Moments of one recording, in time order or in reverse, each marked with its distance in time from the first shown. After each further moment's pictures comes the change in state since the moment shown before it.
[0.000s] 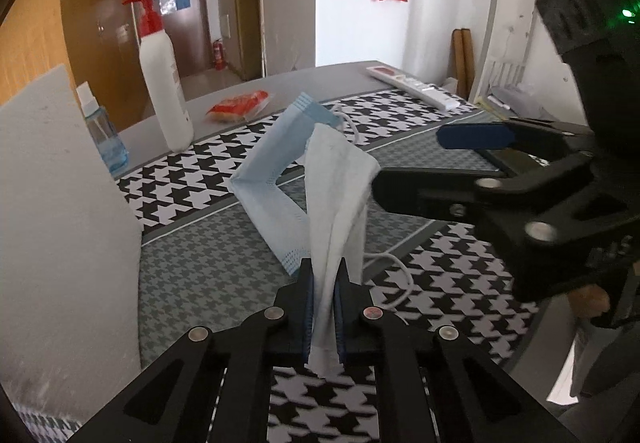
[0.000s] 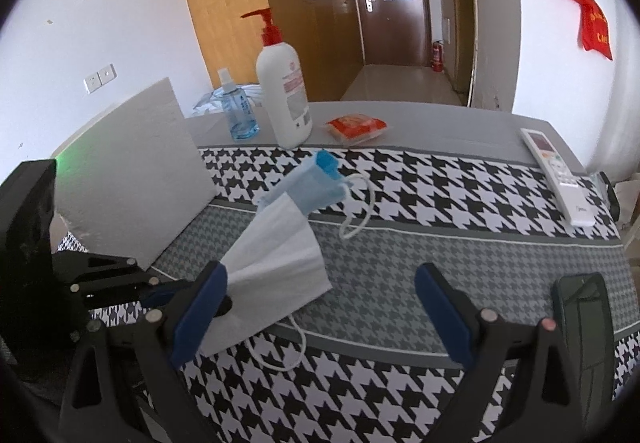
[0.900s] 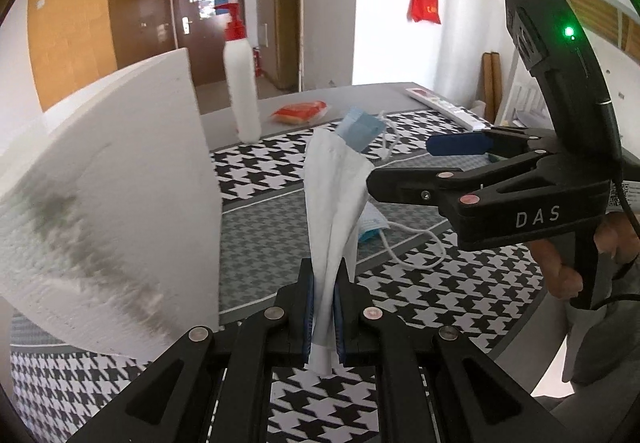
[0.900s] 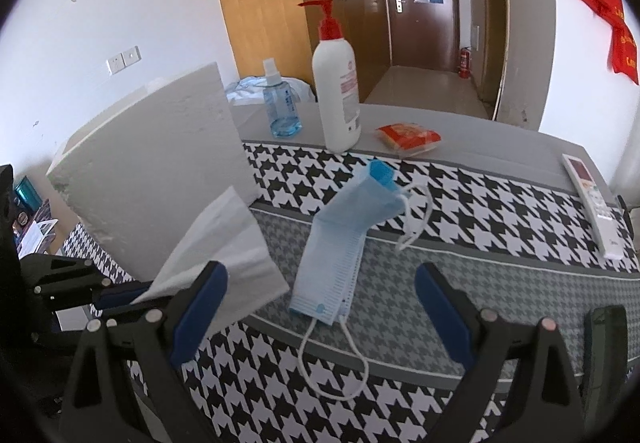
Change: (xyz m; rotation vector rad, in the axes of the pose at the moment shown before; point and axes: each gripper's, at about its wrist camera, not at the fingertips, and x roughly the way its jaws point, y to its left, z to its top) left arm -0.056 0.029 -0.031 -0.088 -0.059 0.104; right arm 0.021 0.040 0.013 -0.080 0.016 0.057
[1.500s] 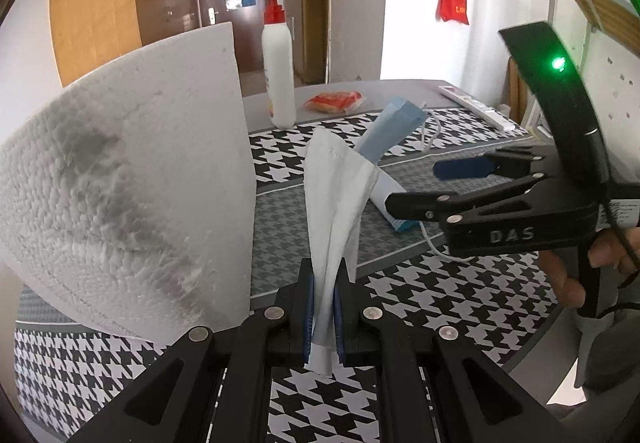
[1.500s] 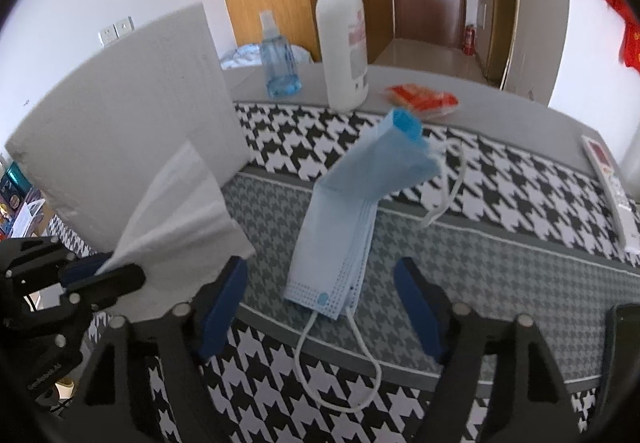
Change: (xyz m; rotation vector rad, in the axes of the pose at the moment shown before) left arm -0.002 0.019 -0.013 -0.055 0.020 0.070; right arm 0.044 0.001 -0.008 -0.009 0.129 0.001
